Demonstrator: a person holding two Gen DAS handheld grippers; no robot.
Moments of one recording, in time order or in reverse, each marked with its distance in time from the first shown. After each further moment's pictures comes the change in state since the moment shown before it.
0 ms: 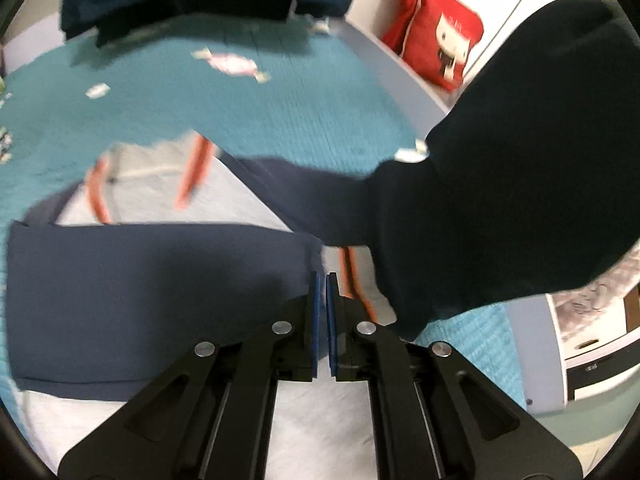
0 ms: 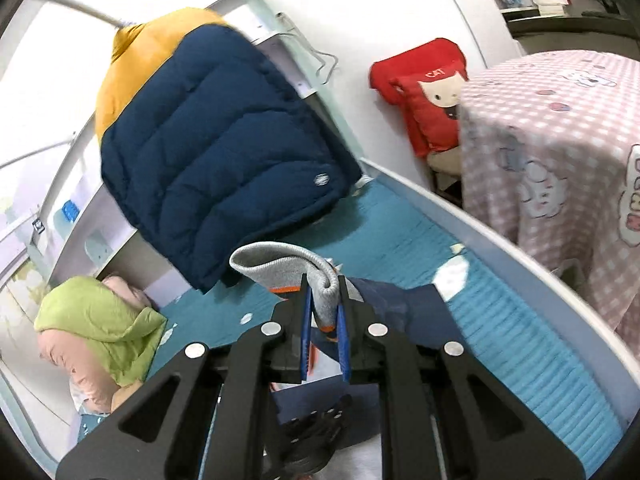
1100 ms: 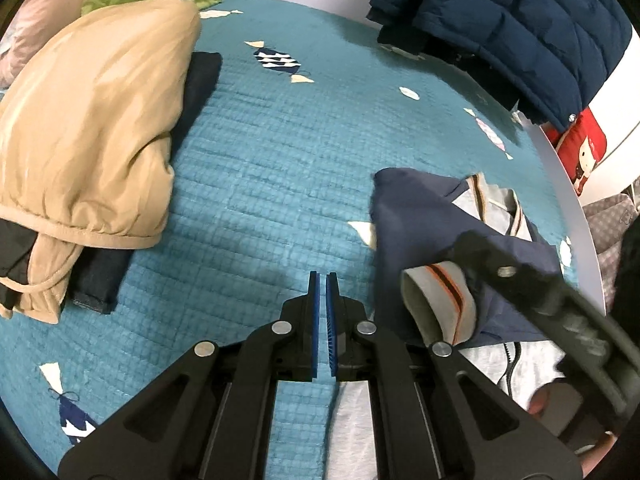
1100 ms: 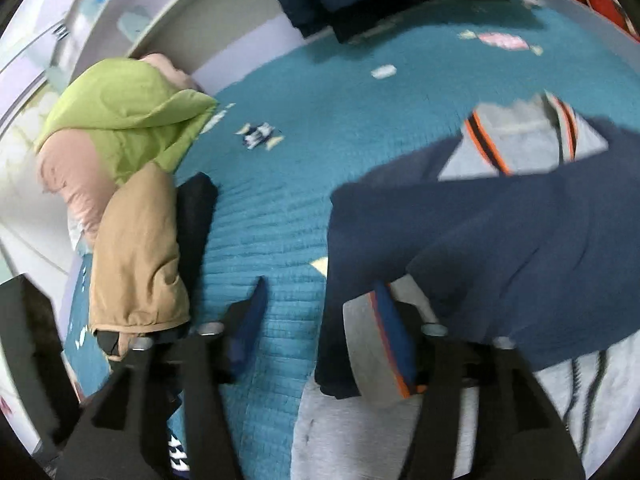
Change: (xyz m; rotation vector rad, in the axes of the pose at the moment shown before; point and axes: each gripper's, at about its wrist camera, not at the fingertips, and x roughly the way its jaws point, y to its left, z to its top) left arm -0.153 0.315 -0.108 -0.387 -0.087 0.271; right arm 0.187 0.192 -0.246 -0.266 0.553 0.158
